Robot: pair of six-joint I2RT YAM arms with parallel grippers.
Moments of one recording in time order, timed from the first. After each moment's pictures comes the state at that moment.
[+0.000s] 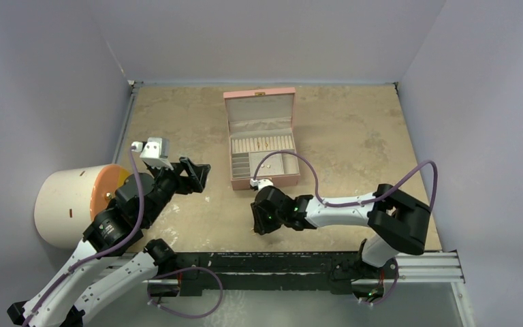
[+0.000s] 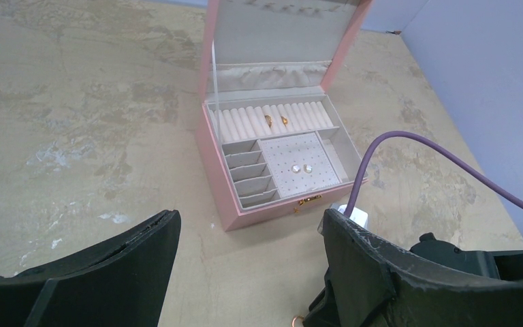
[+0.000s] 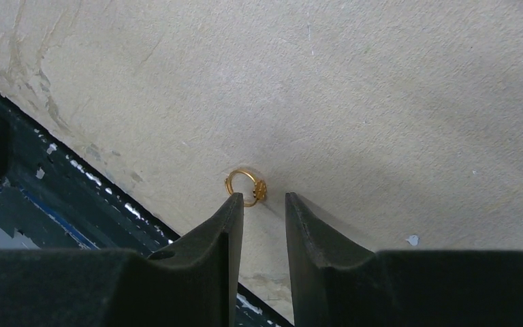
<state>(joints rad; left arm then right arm) -0.73 0.52 0.85 -0.55 -0.38 -0.44 1.14 1.57 0.75 -0.12 0.03 0.70</state>
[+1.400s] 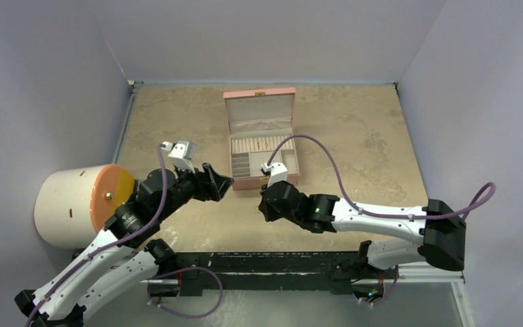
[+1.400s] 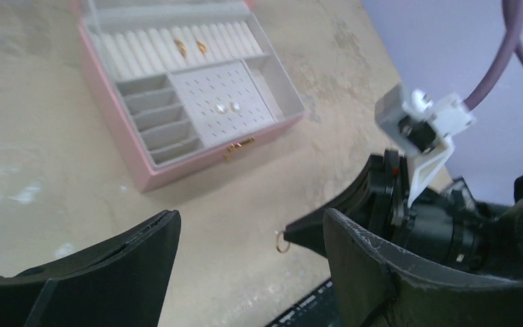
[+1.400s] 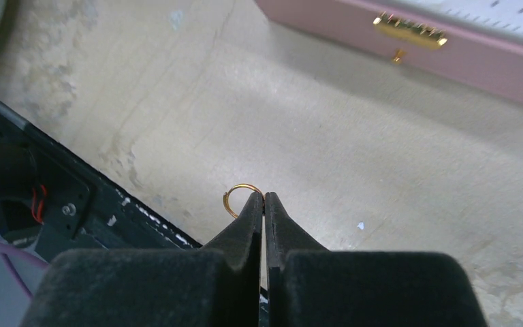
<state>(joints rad) -0.73 0.59 0.75 -0.45 -0.13 -0.54 1.20 1.30 0.81 -0.25 0.33 0.70</state>
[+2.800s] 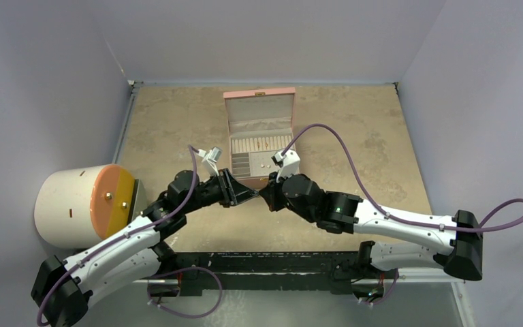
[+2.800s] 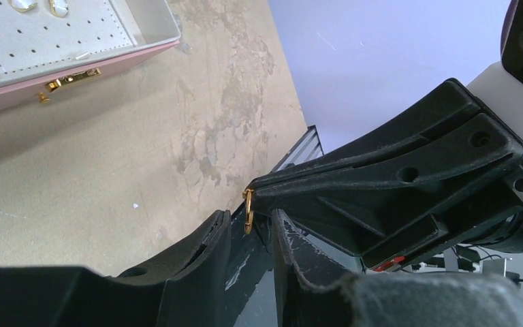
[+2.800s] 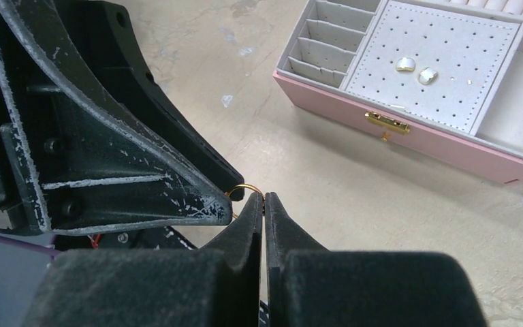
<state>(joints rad) -0.73 0.80 0.45 0.14 0.31 -0.98 1.20 1.11 0.86 -0.22 0.41 0.60</state>
